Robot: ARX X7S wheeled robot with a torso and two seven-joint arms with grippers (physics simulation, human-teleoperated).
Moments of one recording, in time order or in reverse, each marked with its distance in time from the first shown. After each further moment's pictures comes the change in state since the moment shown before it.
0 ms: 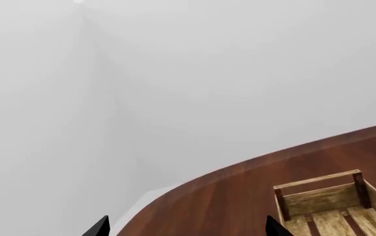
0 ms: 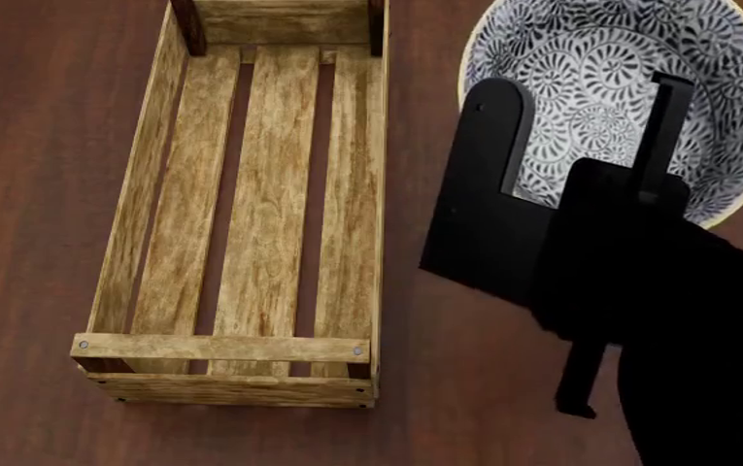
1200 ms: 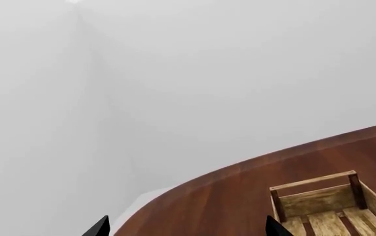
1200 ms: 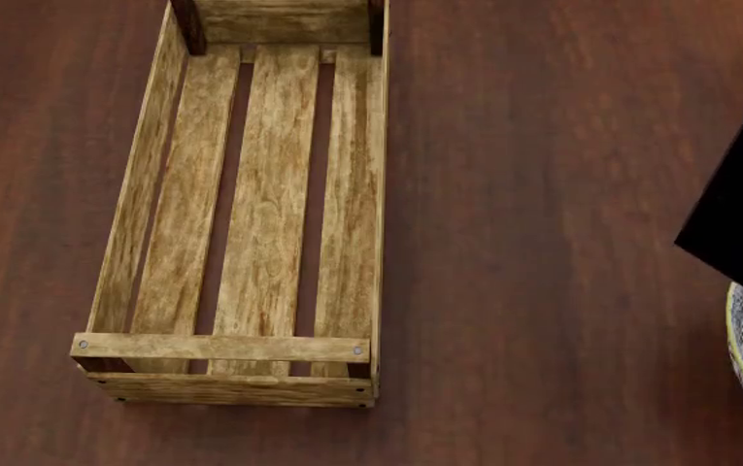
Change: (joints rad) left arm -0.048 0.000 0.014 0.000 0.006 -0.041 0.024; right arm 0.009 0.209 -0.097 0.122 -0.082 0.111 0.051
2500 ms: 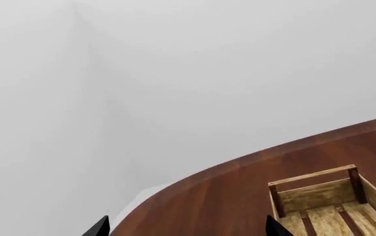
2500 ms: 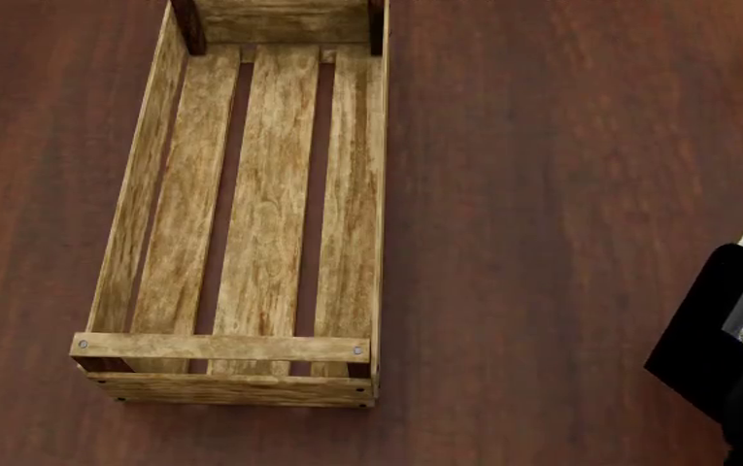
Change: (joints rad) left arm -0.087 0.000 0.046 0.000 0.044 -0.108 0.017; right arm -0.355 -0.038 0.098 0.117 0.115 -0.030 0.226
